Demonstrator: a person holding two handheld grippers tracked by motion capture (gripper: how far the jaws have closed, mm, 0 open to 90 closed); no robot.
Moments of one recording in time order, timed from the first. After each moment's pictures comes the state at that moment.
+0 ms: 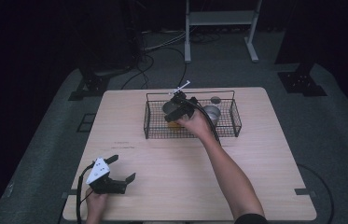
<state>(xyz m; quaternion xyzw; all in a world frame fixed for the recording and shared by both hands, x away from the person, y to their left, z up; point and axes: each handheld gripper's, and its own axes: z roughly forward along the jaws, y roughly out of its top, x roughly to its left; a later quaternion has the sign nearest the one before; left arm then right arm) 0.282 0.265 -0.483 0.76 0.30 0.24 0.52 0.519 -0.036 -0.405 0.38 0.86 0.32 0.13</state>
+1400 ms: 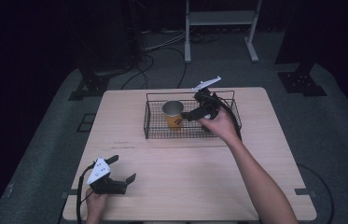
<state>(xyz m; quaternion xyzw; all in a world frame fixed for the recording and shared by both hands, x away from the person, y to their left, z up) 0.281 0.264 -0.484 0.76 0.30 0.24 0.51 0.467 -0.109 -0.349 0.35 0.84 0.39 0.13</state>
